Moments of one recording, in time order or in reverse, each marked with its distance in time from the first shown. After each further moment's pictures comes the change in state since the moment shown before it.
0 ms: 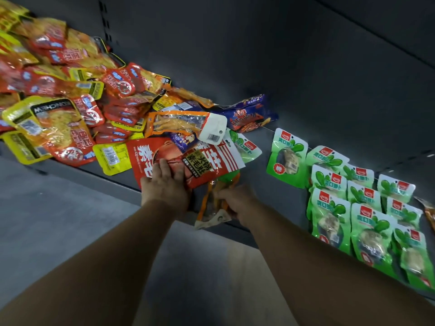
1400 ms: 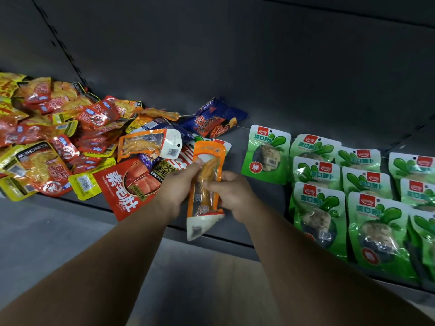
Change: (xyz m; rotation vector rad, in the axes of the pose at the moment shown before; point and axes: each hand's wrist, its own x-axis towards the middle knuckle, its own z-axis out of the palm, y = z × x) left_hand 0.001 0.113 -0.036 -1.470 -0.063 -0.235; right_hand 0.006 -0.001 -0.085 0.359 -0.319 -0.264
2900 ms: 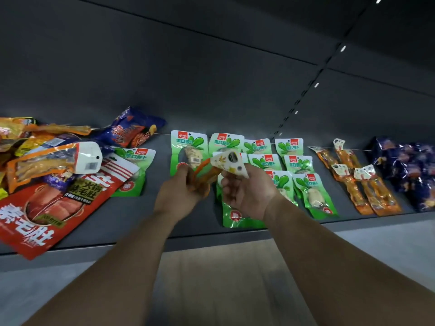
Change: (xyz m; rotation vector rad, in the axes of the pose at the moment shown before) left_hand -0.039 -0.014 0.081 0.753 -0.306 0.581; right_hand -0.118 -0.023 -0.097 0.551 0.275 0.032
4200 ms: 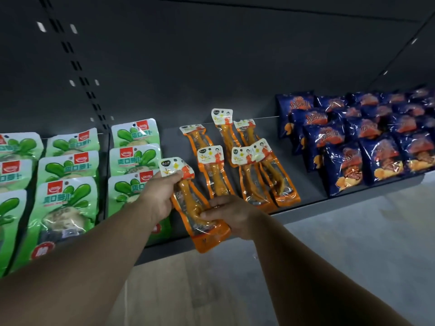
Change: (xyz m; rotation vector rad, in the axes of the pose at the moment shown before) left_hand 0.100 0.292 0.428 -0.915 0.015 -0.561; right_hand 0.050 -0.120 -0.516 -0.591 -0.114 0.112
